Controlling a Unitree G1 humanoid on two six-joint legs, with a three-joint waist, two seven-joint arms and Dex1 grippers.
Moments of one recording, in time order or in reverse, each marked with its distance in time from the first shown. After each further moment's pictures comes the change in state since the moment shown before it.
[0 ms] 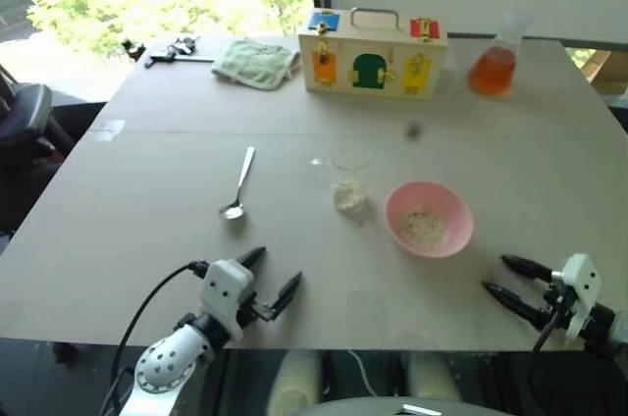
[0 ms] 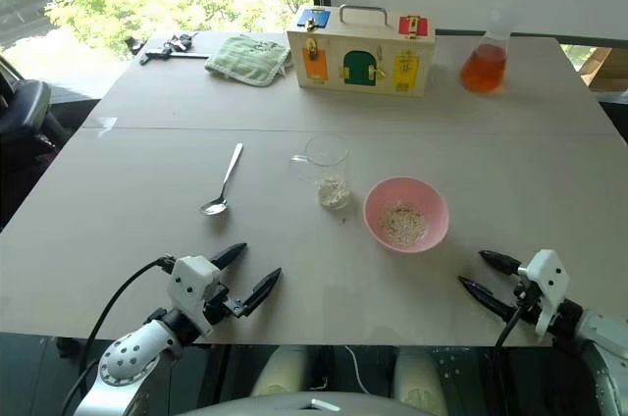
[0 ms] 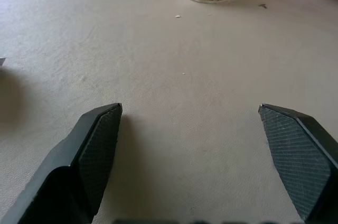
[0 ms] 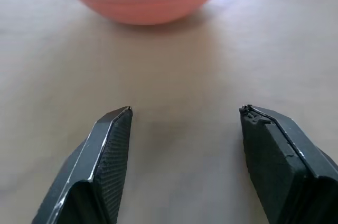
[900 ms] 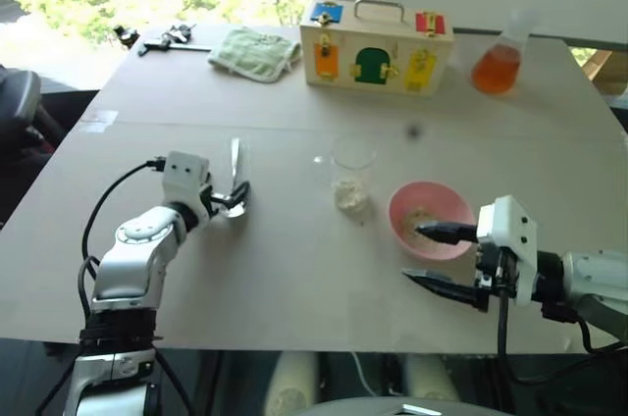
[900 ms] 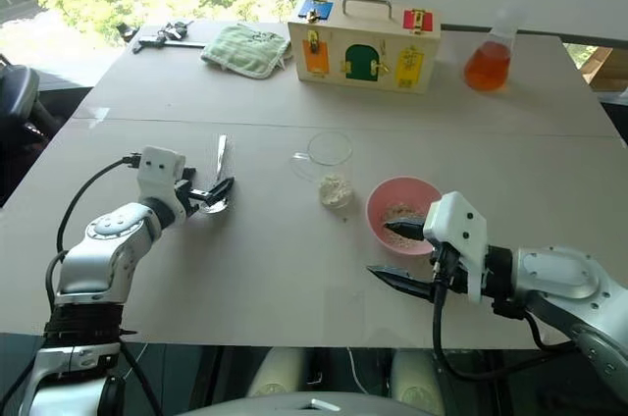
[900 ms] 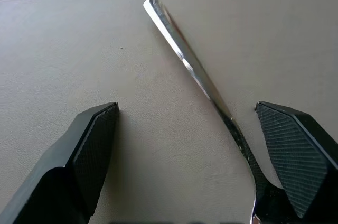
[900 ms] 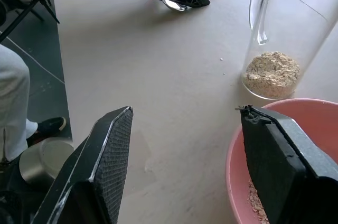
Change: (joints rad) left arm -0.728 0.175 0.131 0.437 -0.054 0.521 0.093; right arm -0.345 -0.250 0.173 -0.634 0.354 0.628 -0.381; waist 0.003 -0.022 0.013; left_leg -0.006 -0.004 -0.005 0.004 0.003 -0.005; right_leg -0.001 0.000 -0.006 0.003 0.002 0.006
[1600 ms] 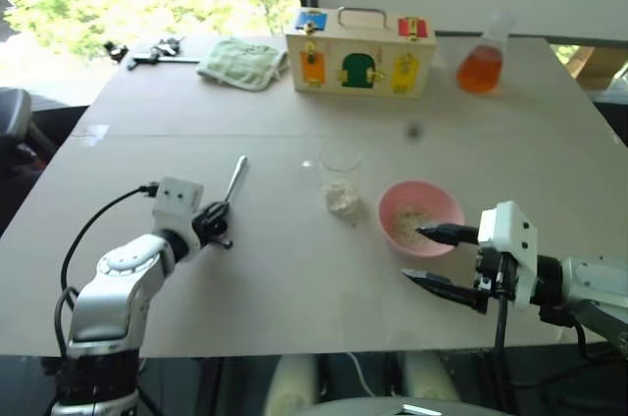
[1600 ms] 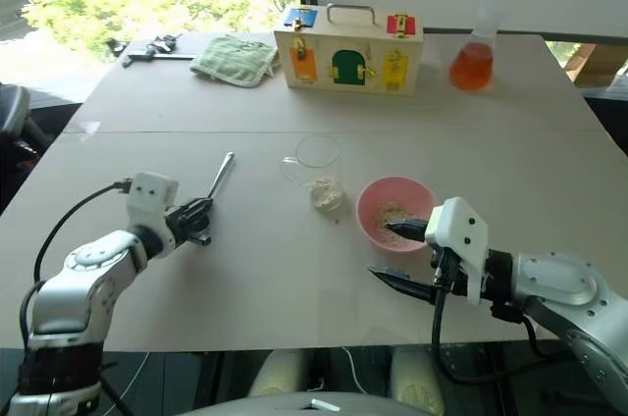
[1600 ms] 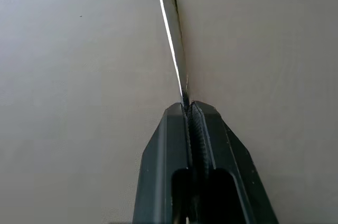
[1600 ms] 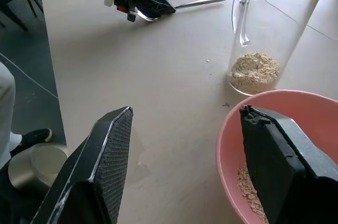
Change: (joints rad) left arm 0.332 -0.065 0.119 -0.322 -0.062 0.067 -0.025; right arm 0.015 0.037 -0.007 0.008 -0.055 -0.028 0.043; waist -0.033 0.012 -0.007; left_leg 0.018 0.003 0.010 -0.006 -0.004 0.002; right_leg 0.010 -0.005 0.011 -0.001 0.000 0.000
